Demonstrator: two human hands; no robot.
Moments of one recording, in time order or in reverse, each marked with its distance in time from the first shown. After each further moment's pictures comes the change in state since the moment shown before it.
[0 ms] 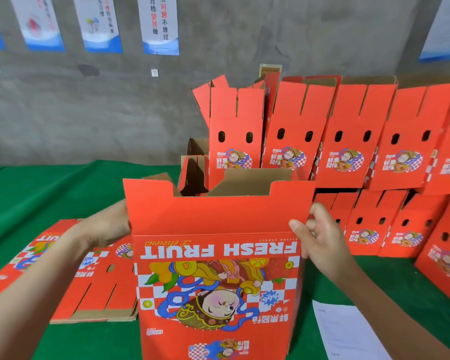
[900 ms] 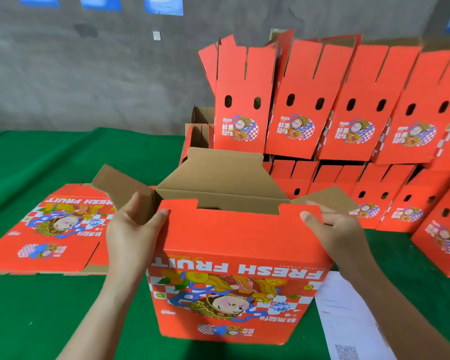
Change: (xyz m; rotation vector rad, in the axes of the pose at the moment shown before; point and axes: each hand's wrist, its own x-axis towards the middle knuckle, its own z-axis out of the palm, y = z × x) left_hand -0.060 -0.012 0.100 -0.208 0.800 -0.192; right_hand -0.038 0.007 -0.002 -0.106 0.105 0.275
